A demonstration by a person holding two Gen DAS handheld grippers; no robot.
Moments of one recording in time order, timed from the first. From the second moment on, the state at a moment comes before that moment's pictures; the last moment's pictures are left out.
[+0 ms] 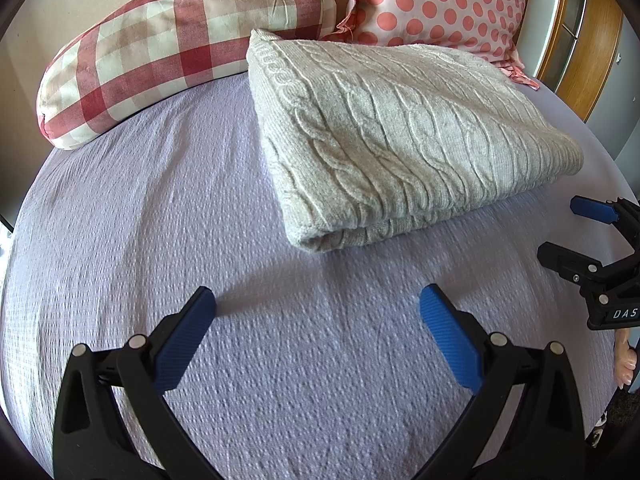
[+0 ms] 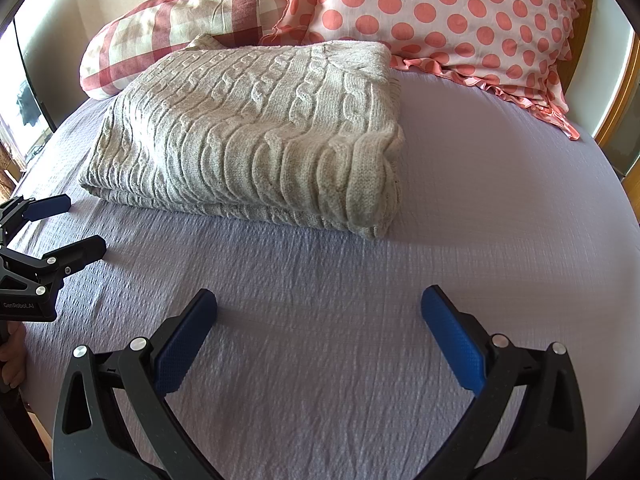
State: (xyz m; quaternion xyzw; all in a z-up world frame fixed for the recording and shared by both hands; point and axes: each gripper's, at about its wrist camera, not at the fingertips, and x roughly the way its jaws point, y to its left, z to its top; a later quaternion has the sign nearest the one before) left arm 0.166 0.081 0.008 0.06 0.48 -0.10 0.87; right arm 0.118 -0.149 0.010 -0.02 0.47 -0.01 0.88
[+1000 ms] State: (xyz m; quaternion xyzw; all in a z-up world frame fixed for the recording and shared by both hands) left arm 0.171 0.080 0.008 0.07 0.49 -0.10 0.86; right arm 0.118 -0.149 0.010 -0.02 0.47 -0.01 0.88
